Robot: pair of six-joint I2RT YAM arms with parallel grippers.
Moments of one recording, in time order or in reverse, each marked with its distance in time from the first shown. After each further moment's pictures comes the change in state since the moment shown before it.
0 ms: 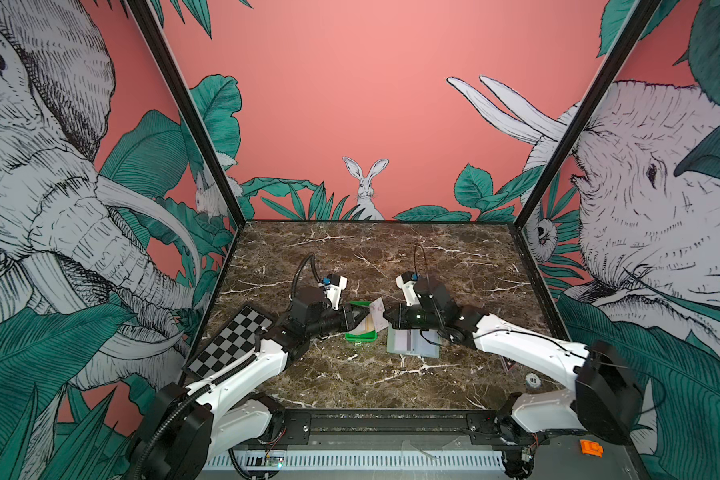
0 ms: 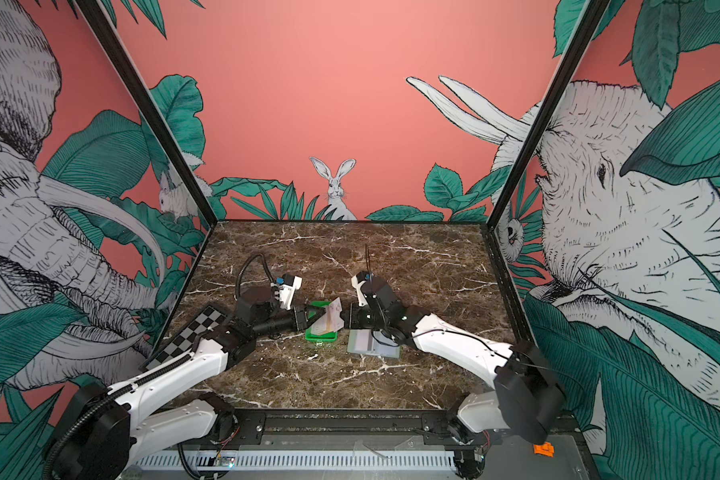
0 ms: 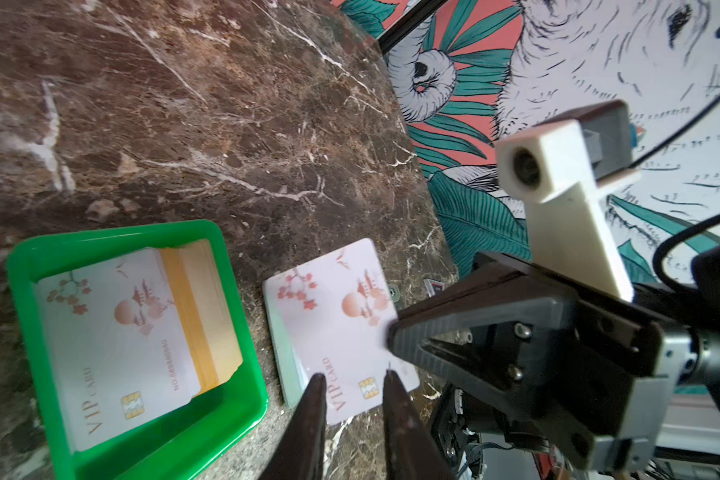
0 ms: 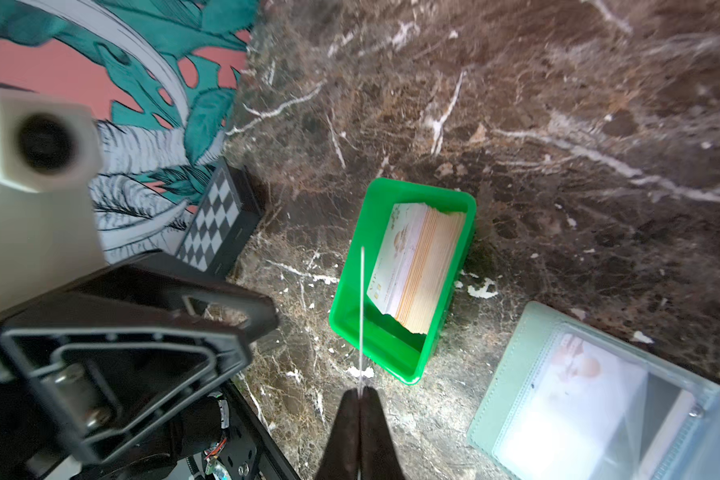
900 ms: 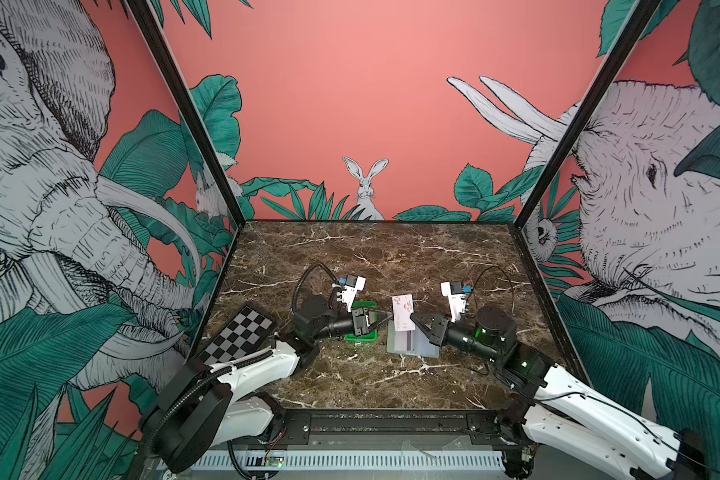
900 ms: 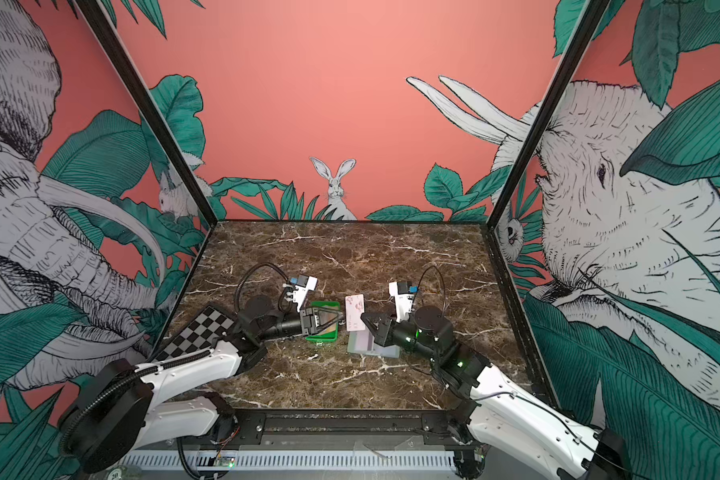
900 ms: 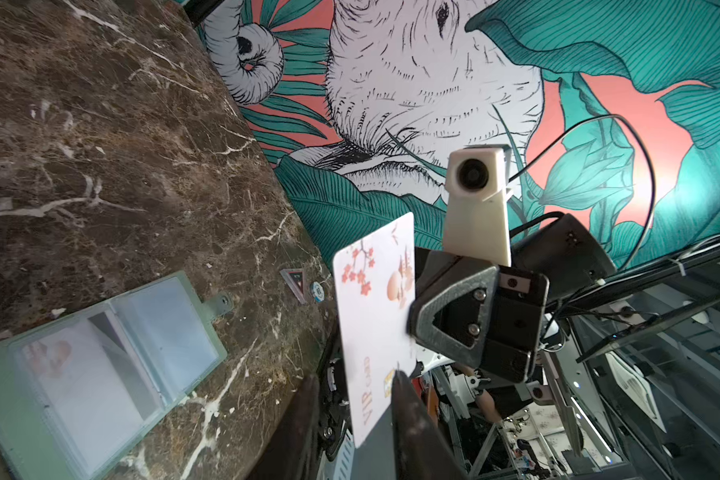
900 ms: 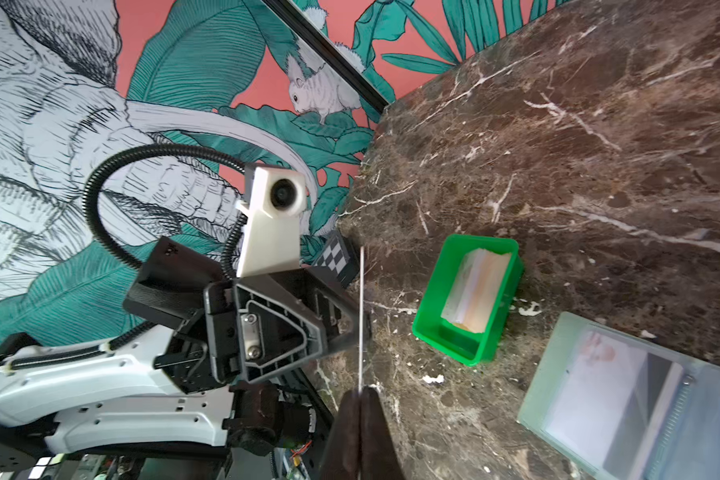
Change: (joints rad) left arm -0.110 0.130 -0.052 0.586 0.220 -0.272; right arm -0.008 -0.536 -0.260 0.118 -0.002 0.122
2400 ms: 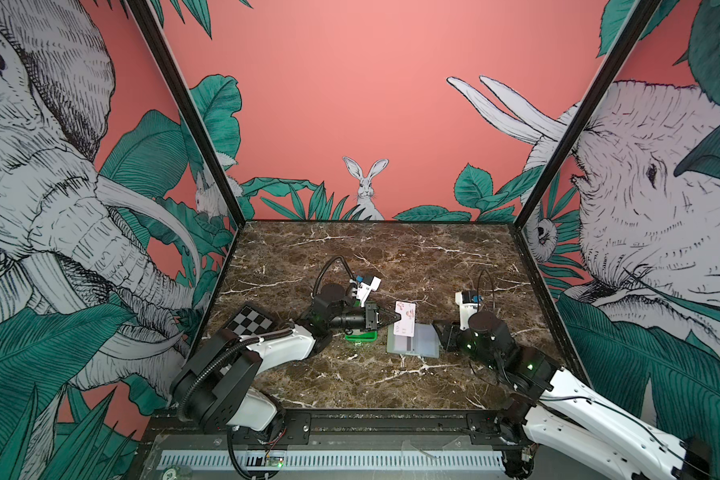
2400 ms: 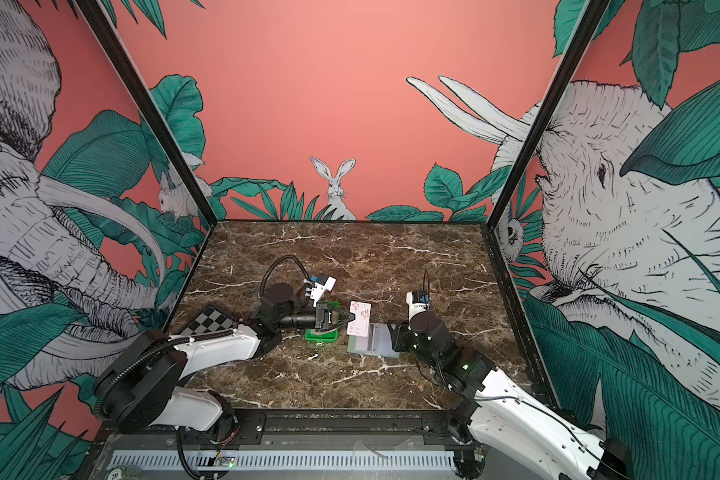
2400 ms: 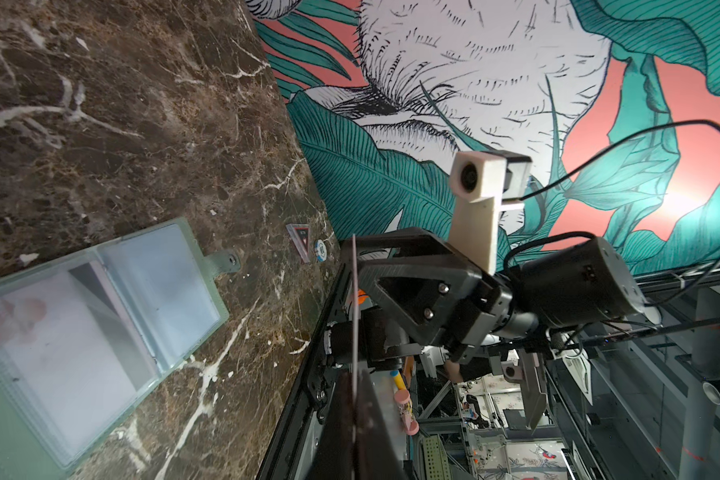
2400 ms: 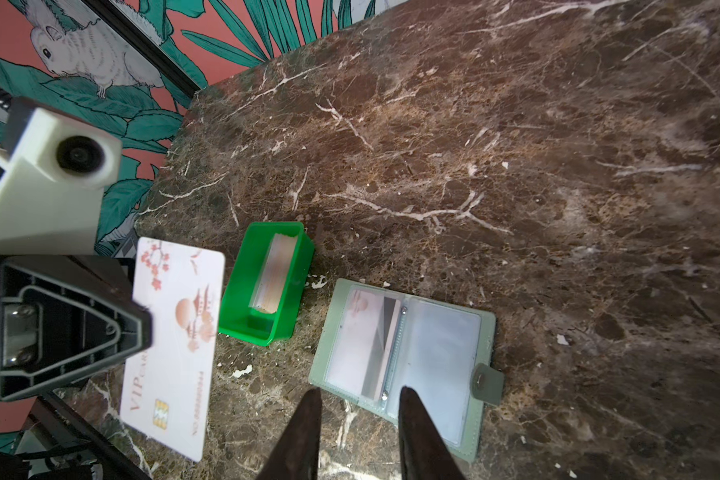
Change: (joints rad) left arm -0.003 0.214 0.144 -0.120 0.109 -0.006; right arm -0.014 -0.053 0.002 -0.403 0.403 -0.190
